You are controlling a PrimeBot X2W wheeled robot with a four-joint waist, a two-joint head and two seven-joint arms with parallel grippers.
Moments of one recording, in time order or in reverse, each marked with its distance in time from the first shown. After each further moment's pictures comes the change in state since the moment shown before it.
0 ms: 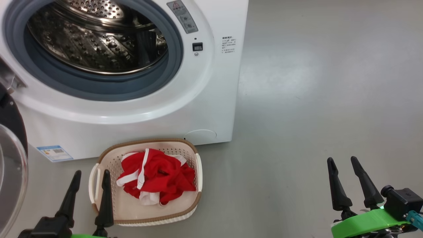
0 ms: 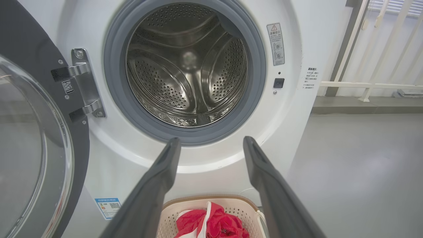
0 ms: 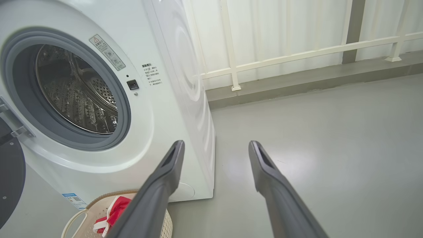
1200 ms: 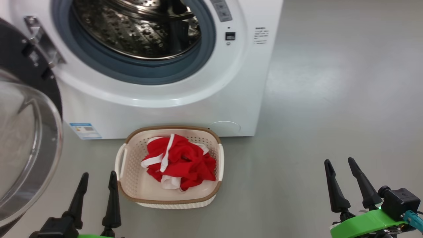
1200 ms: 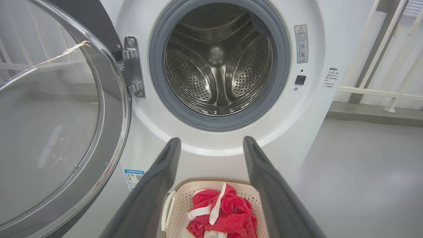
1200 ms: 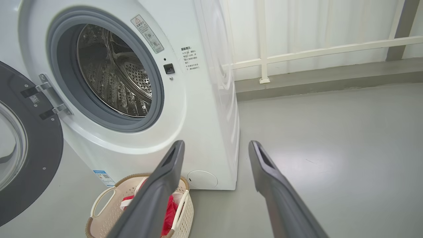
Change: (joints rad) left arm 0.013 0.001 -0.048 -0.001 -0.052 0.042 0.000; right arm 0.000 -0.024 0.025 0.006 -0.001 0.000 0.000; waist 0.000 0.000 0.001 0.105
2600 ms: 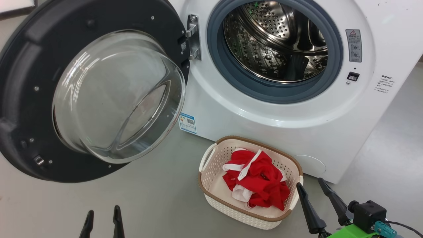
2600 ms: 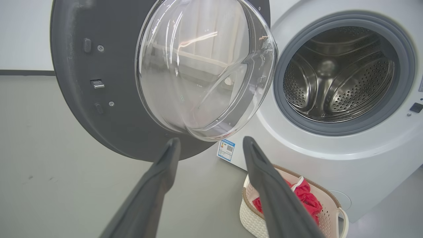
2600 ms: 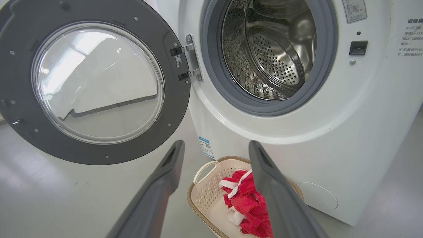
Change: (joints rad) left arm 0.151 0.005 -0.079 -0.023 -0.102 0.143 0.000; right arm 0.020 -0.030 0.166 0.069 0.027 0.000 0.000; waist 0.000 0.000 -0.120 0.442
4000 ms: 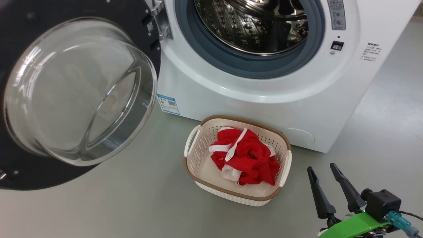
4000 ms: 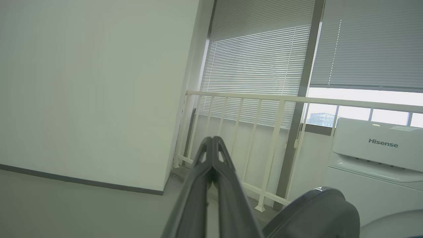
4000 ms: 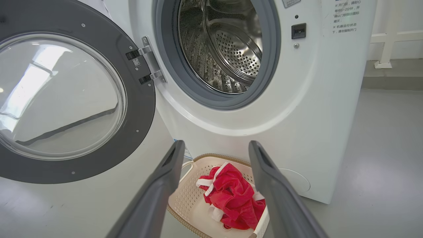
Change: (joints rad) left arm -0.793 0.467 0.433 0.380 -0.306 -0.214 0.011; right arm -0.028 0.010 -0.061 -0.034 -0.003 0.000 0.000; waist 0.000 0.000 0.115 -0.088
